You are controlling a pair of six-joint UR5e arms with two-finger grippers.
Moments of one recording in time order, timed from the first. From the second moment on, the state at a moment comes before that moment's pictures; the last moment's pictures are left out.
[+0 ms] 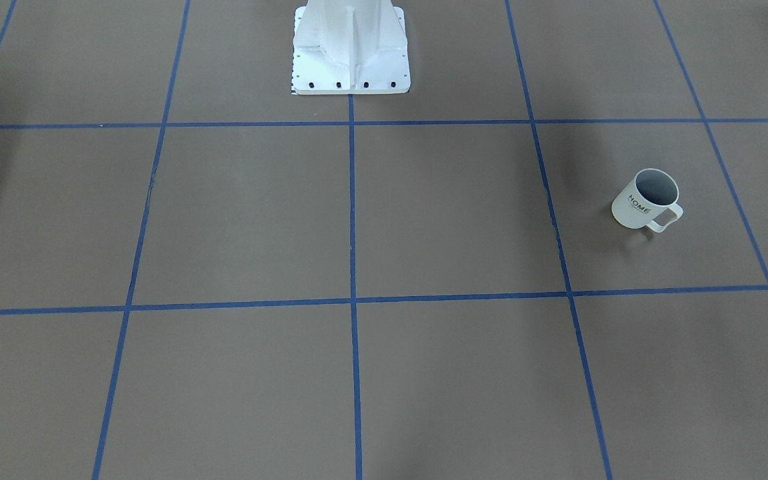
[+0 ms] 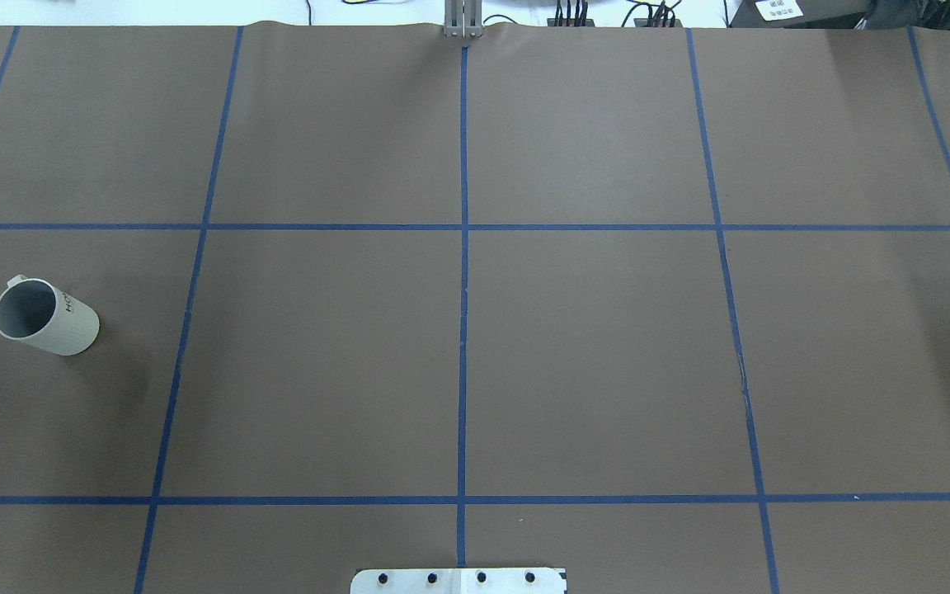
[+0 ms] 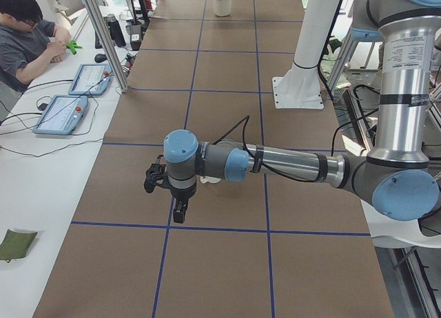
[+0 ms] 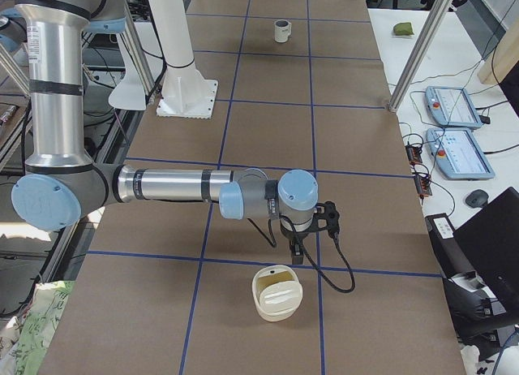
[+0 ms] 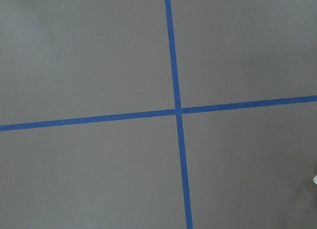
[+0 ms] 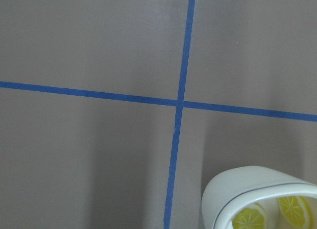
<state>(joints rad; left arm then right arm) -1.56 -1.56 -1.71 -1.59 -2.29 -0.01 1.58 -1.61 1.65 -1.51 2.39 -0.04</state>
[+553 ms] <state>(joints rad) -1.56 -1.56 -1.71 -1.59 -2.29 -0.01 1.58 -1.62 1.65 -1.51 2.38 -0.03</state>
